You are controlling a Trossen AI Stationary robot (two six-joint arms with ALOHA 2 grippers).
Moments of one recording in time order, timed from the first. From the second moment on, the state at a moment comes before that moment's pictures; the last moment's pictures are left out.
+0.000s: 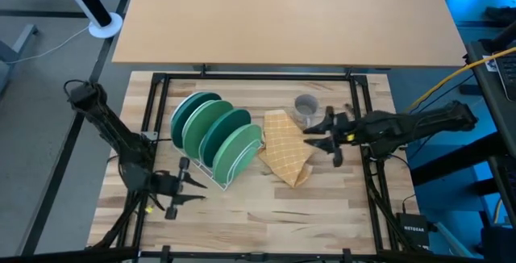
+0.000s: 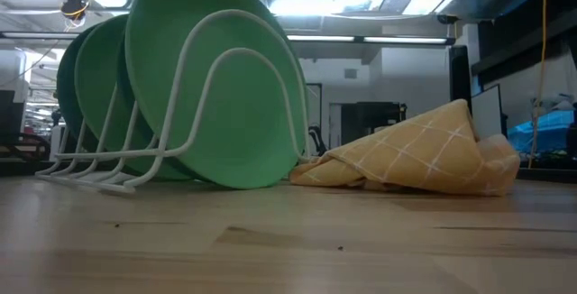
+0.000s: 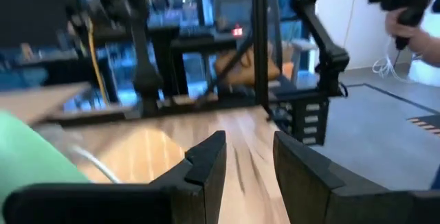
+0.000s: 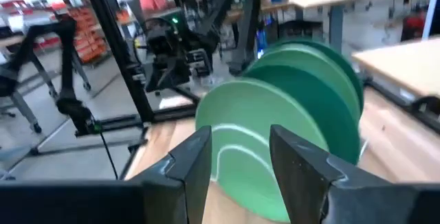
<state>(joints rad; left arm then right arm) -0.91 1.13 0.43 0.70 -0.79 0.04 0.23 0.78 0.68 0.02 0.17 0.23</state>
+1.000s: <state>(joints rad) -0.91 0.37 0.05 0.47 -0.43 0.21 0.23 0.42 0.15 0.33 0.26 0.31</state>
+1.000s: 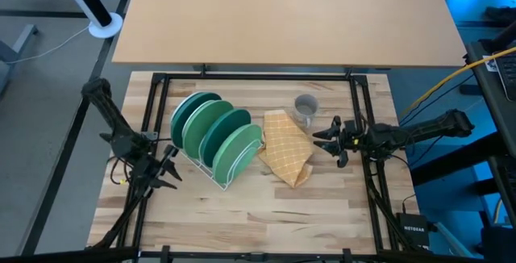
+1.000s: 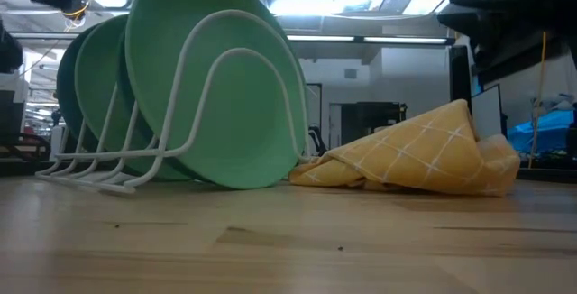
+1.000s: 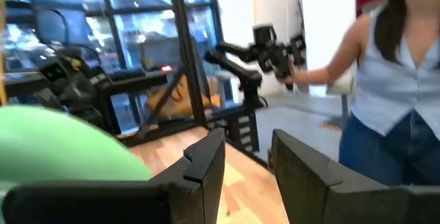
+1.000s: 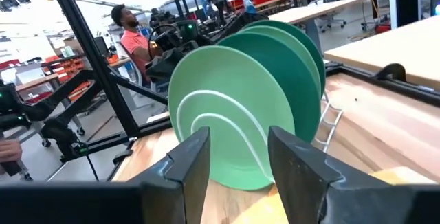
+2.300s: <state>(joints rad) -0.49 0.32 0.01 0.33 -0.46 0.14 0.23 0.43 0.01 0.20 0.39 0.41</state>
